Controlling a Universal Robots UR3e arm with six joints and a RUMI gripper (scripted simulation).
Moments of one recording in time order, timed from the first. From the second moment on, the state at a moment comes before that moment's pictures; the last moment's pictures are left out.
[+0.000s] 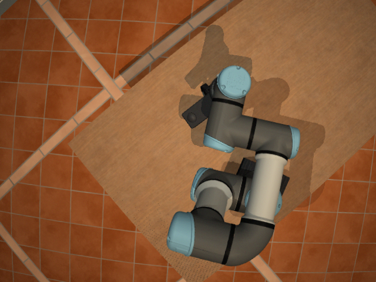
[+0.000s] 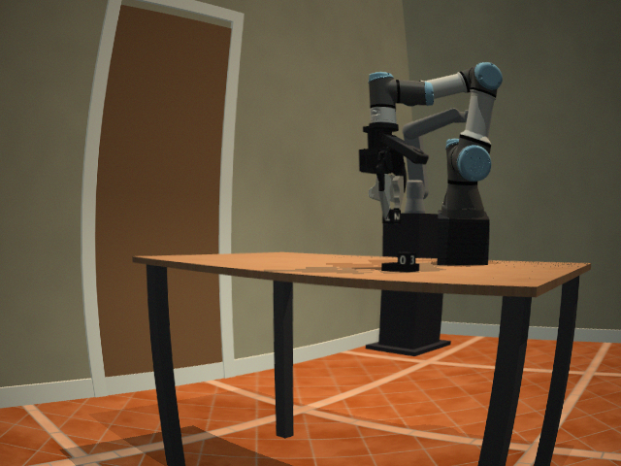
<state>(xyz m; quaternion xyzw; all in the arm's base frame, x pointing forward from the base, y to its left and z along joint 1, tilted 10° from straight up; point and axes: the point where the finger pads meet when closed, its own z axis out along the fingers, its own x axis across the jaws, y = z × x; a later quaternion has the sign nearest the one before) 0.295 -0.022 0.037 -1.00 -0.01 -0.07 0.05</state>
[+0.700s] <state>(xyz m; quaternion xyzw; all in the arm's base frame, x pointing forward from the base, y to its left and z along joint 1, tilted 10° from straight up) 0.294 -0.010 0.038 -1.00 -0.01 -0.07 0.05</state>
